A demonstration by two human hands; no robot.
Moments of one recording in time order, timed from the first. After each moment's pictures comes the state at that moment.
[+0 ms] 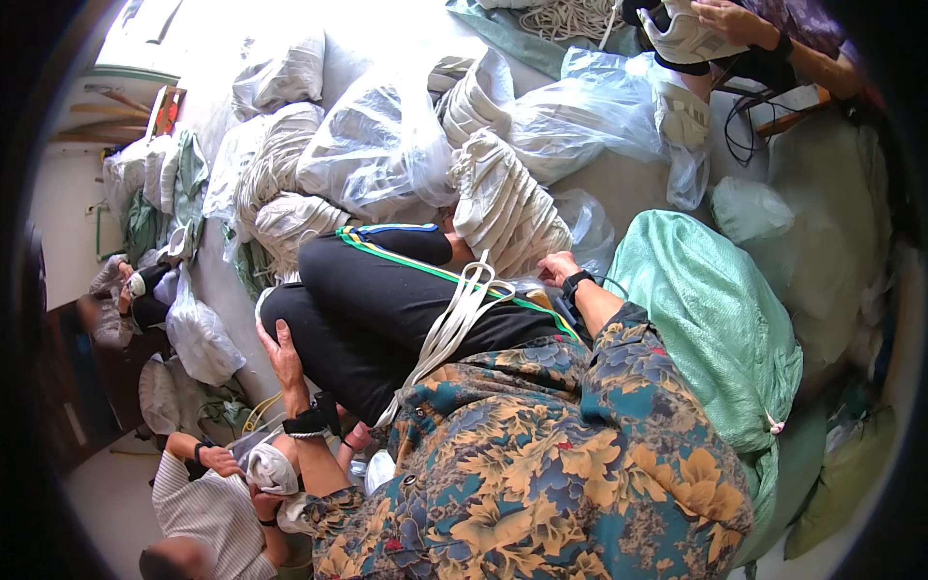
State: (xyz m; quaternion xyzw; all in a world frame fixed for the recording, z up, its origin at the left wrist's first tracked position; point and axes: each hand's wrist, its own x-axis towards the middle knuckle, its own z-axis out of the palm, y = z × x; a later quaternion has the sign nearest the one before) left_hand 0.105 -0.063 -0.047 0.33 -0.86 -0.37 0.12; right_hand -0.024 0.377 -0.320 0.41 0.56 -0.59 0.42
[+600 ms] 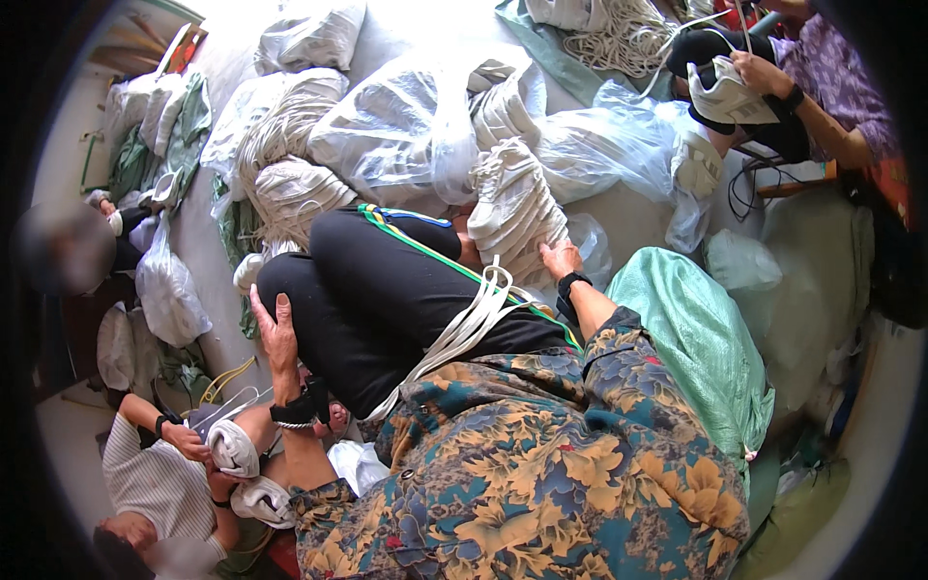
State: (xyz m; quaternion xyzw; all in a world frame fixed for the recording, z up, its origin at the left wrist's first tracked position) left_hand 0.102 -0.047 -0.036 0.34 -0.85 -0.39 0.11; right_hand -0.068 0.371 -0.306 0.19 0.90 -0.26 0.28
